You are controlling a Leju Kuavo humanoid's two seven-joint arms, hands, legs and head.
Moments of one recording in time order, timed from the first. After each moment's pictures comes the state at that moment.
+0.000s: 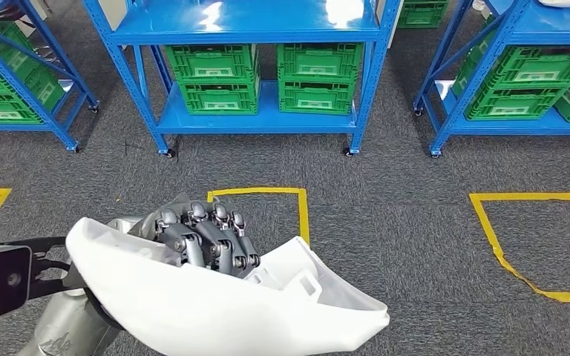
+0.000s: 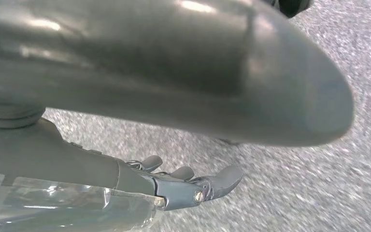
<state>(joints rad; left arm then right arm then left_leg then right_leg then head) -0.49 0.02 -0.70 -1.86 0.52 -0.69 -0.36 0.01 -0.09 -1.06 -0.29 1.39 0.50 -0.48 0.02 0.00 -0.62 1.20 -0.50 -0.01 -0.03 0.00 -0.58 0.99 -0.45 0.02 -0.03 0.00</state>
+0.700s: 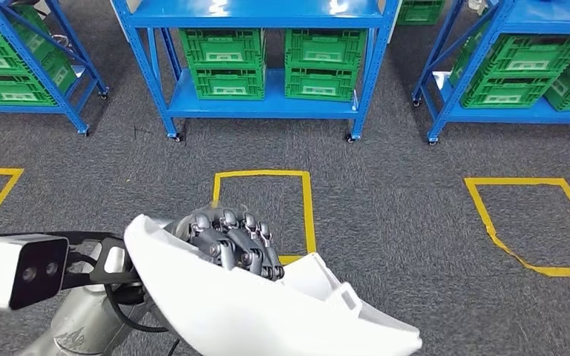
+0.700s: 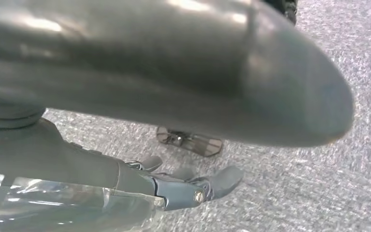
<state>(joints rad) -0.50 0.01 -0.76 -1.81 0.56 -0.69 -0.34 -0.02 -0.07 -1.09 -0.23 1.36 0.50 -0.43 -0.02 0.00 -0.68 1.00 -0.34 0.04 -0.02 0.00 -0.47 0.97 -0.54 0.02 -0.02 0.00</state>
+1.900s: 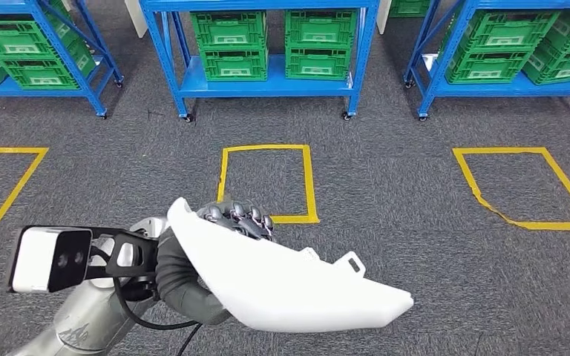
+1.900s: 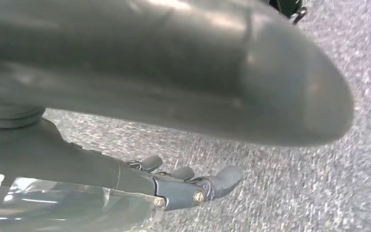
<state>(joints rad) -0.52 0.04 -0.78 -1.76 0.54 -0.66 -0.37 0.00 -0.09 -1.12 -0.18 1.35 0.36 -0.34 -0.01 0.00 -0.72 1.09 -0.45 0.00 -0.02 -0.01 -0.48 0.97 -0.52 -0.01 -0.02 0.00</state>
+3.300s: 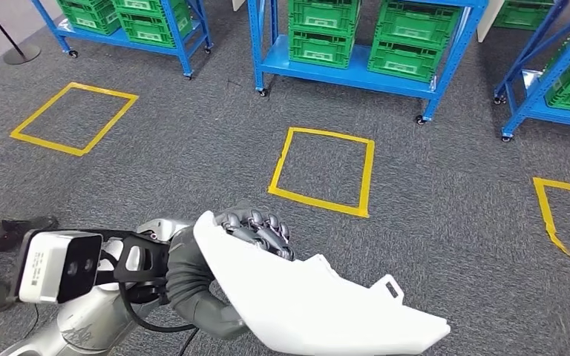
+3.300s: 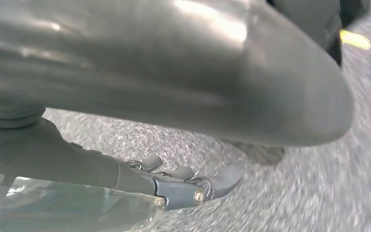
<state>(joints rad) -0.56 0.02 -0.85 -1.77 0.56 -0.62 -0.33 -0.01 -0.13 -1.02 -0.13 1.47 0.41 -0.40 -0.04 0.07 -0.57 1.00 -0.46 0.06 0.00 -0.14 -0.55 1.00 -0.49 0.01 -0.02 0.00</state>
